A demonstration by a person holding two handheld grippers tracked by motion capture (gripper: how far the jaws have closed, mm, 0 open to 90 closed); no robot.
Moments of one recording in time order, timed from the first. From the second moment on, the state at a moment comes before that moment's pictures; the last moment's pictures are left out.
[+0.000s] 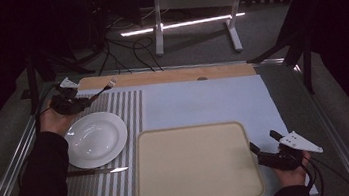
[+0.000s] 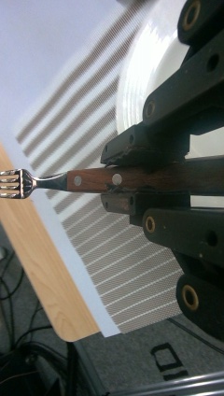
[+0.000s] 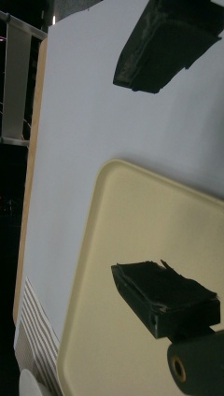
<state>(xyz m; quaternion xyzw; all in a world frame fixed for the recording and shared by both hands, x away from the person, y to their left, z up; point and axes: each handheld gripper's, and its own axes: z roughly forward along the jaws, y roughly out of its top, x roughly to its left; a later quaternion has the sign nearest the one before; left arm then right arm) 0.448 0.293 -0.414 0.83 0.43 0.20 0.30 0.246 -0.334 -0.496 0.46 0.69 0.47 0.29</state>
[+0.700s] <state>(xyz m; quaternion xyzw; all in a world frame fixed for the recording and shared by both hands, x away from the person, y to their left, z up) 0.420 0.241 -0.394 0.85 0.37 0.22 0.31 0.247 -0.333 -0.496 0.46 0.69 0.48 0.29</state>
